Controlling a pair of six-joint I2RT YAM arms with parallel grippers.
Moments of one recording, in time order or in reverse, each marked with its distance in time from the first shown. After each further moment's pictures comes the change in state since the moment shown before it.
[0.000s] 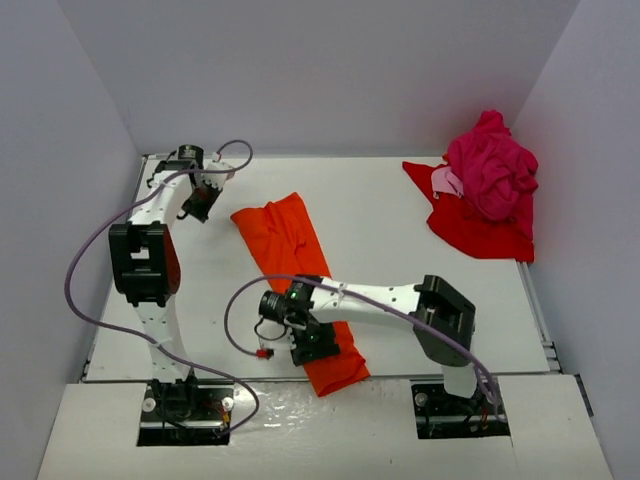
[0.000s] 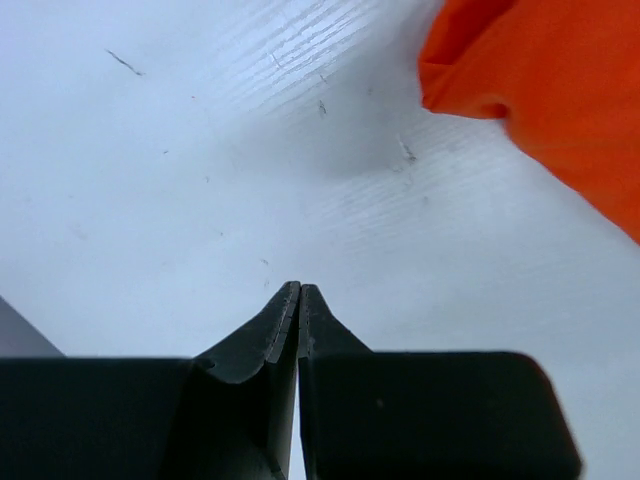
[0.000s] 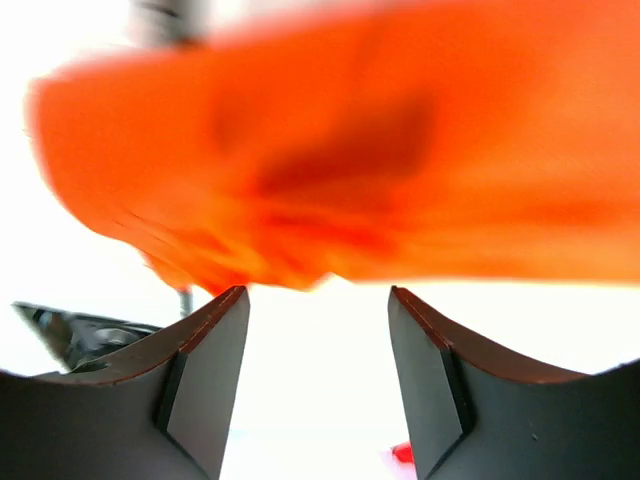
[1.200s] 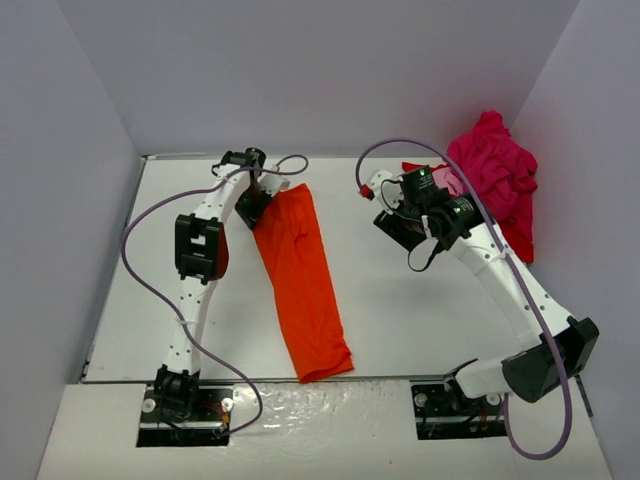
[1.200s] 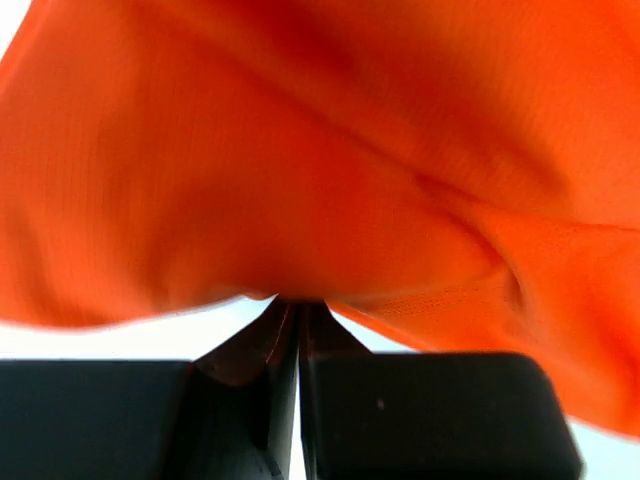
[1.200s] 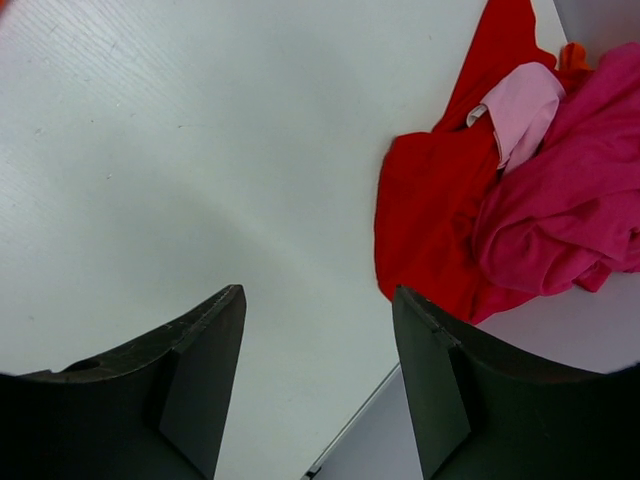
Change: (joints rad) left arm -0.219 0.449 0.603 -0.357 0.080 -0.027; right arm -0.766 -0.569 -0.007 0.227 0.251 0.057
